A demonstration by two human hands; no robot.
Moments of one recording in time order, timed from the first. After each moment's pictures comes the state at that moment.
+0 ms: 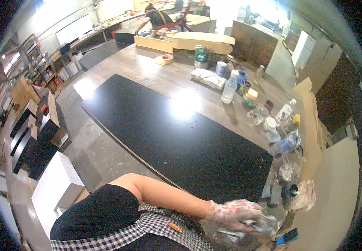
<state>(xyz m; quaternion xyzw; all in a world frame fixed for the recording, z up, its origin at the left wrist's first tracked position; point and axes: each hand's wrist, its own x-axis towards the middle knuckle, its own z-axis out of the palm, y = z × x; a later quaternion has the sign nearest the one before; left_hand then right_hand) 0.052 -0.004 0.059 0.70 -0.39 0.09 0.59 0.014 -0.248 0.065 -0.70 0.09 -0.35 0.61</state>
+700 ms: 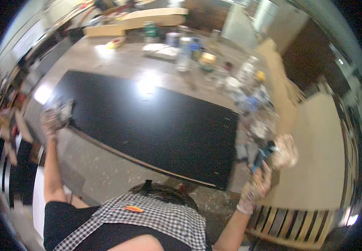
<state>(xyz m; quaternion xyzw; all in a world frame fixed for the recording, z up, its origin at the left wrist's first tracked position) -0.159 0.517 0.009 0.72 0.31 0.50 0.36 0.085 -0.234 0.033 -0.64 -0.06 -0.16 0.75</state>
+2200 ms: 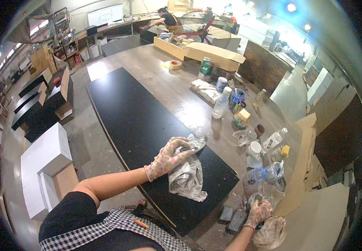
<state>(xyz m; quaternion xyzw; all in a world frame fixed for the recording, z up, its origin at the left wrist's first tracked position) 0.095 0.087 0.065 0.77 0.15 0.35 0.51 0.356 -0.288 -0.048 -0.98 -0.07 -0.19 0.01</state>
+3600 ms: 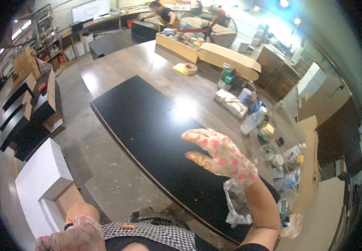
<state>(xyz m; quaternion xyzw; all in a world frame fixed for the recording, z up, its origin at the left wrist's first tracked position) -0.261 0.227 0.302 0.96 0.25 0.10 0.07 0.104 0.232 0.213 -0.59 -0.76 0.11 0.25</state>
